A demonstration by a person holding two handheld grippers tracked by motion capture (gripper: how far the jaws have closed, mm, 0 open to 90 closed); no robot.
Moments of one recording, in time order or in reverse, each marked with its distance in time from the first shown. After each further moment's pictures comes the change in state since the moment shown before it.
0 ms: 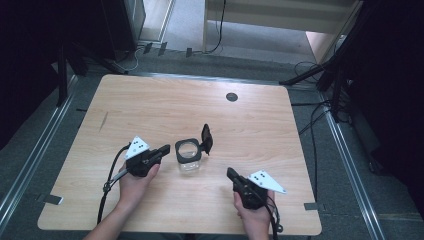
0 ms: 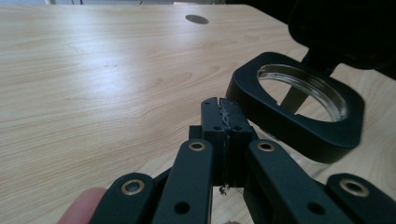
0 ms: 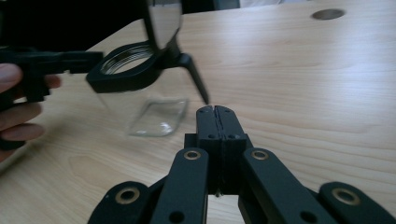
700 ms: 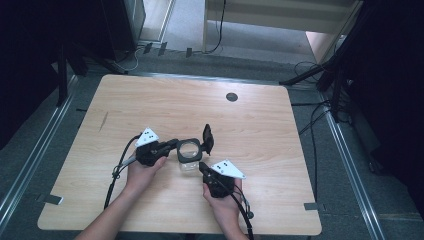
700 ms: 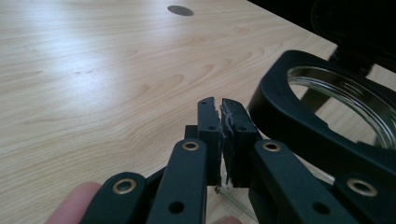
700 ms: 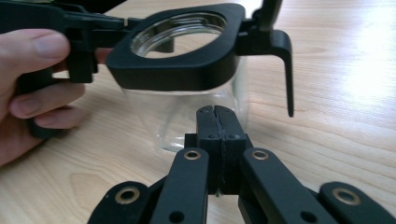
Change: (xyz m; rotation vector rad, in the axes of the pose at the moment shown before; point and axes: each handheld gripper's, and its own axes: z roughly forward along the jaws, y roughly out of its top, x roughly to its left) left arm 0.017 0.006 0.039 0.045 -0.101 0.042; right arm 0.047 -0.004 0.074 0.086 0.008 -0.057
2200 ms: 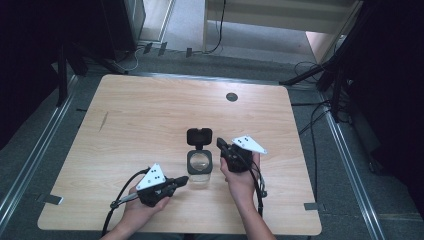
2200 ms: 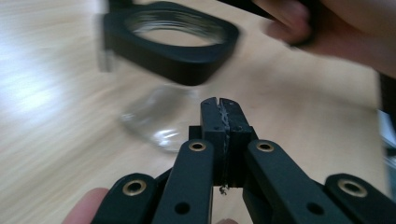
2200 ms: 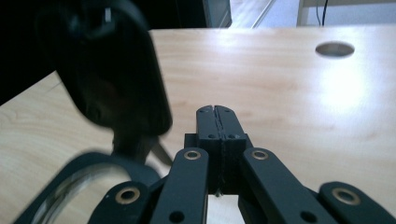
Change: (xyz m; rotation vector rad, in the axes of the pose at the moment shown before) left arm -0.092 -0.040 -0.042 0.049 -0.228 0.164; right arm -0.050 0.063 -0.006 -0.067 -0.065 0.035
